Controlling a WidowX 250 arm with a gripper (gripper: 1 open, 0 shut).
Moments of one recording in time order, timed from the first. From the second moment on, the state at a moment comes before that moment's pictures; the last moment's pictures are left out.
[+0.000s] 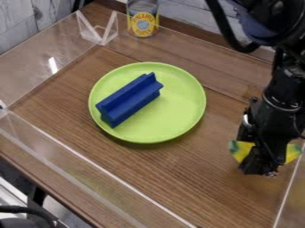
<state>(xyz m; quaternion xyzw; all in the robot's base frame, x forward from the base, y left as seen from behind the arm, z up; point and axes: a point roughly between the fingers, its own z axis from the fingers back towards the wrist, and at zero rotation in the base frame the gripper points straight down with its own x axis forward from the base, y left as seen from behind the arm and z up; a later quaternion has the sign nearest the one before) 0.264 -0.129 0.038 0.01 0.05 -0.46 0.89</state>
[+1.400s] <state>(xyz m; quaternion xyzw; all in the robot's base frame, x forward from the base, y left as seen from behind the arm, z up) 0.270 -0.118 0.050 0.02 0.05 -0.45 0.89</state>
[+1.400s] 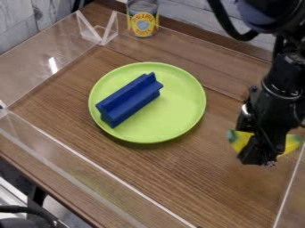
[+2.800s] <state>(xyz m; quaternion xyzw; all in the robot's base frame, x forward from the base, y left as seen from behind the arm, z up) 0.284 -0.113 0.023 0.02 0.04 -0.44 0.90</state>
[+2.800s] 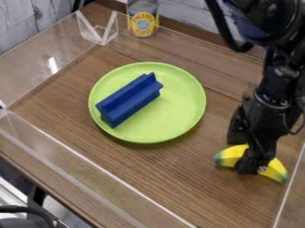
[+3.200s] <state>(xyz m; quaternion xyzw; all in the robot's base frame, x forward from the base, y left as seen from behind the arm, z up) 0.280 -0.106 0.024 0.02 0.06 -0.44 0.90</state>
